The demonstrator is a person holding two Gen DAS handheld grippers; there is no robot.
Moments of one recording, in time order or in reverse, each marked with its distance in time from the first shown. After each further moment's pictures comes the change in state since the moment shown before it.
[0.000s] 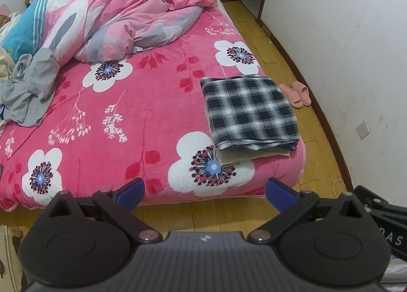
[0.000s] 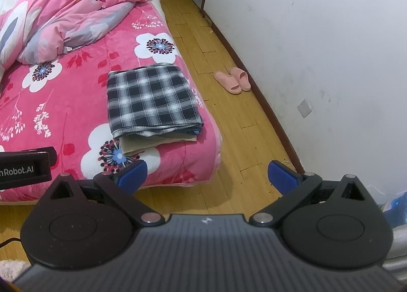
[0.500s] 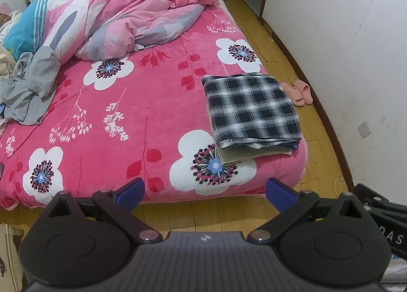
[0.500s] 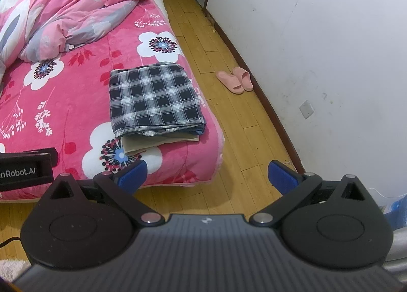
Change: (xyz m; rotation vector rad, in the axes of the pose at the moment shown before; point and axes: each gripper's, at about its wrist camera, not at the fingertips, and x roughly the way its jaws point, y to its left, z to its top) left arm 0.004 -0.002 0.002 -0.007 0.010 0.008; right arm 0.002 0.004 0.004 -0.008 0.006 0.004
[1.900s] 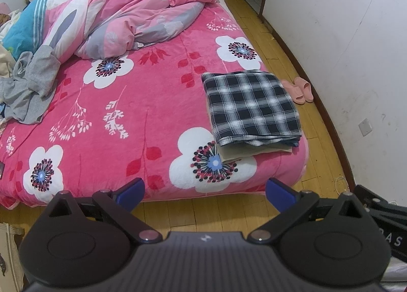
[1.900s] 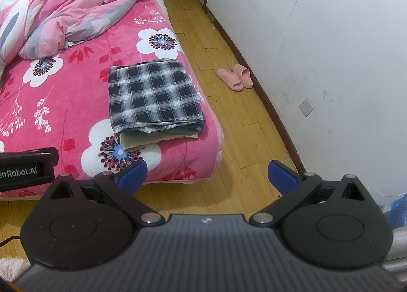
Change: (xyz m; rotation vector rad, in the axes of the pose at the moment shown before) left arm 0.001 -0.003 -0.002 0.002 0.008 0.005; right arm 0.001 -0.002 -0.003 -0.007 0.015 0.002
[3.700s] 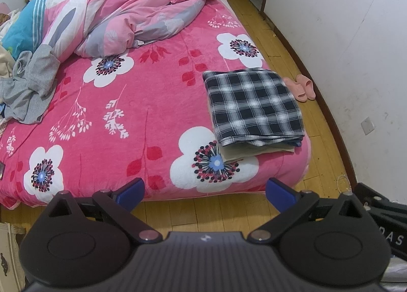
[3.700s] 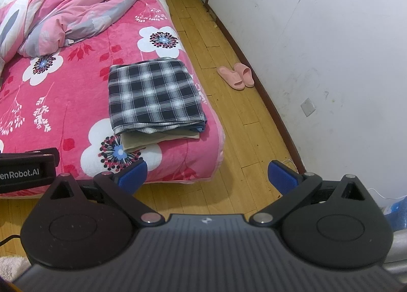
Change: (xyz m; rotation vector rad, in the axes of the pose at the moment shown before) left arm 0.009 0.000 0.007 0.000 0.019 0.010; right arm 0.006 0.004 0.007 -0.008 0.009 0.001
